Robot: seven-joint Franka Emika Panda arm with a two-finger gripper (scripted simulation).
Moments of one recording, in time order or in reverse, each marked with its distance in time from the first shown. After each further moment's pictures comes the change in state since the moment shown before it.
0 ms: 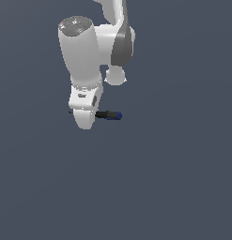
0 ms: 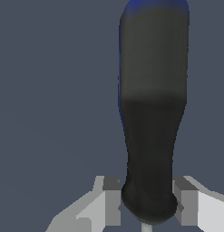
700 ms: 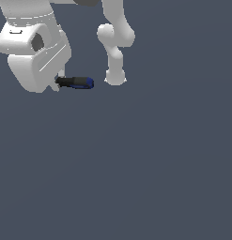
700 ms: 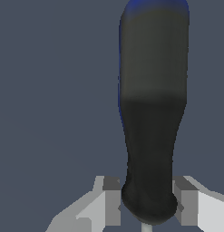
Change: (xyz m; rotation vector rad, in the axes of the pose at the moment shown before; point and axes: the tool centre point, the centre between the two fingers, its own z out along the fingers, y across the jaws) arm -0.085 0.008 -0.142 -0.001 0.001 0.001
